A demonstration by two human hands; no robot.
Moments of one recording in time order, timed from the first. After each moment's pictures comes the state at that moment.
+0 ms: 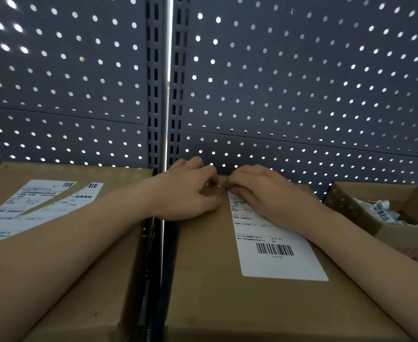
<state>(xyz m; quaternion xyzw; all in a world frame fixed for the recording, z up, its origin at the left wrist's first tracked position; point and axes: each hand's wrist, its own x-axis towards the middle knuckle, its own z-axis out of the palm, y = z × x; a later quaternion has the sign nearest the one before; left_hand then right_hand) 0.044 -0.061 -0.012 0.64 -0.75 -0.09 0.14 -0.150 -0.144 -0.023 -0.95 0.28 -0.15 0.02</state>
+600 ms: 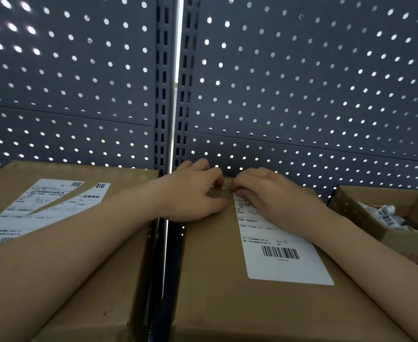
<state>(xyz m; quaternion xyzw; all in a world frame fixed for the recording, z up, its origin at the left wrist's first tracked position) 0.044 -0.062 -0.013 0.64 -0.75 -0.09 0.14 -0.150 -0.141 -0.021 -0.95 0.29 -0.15 0.00</state>
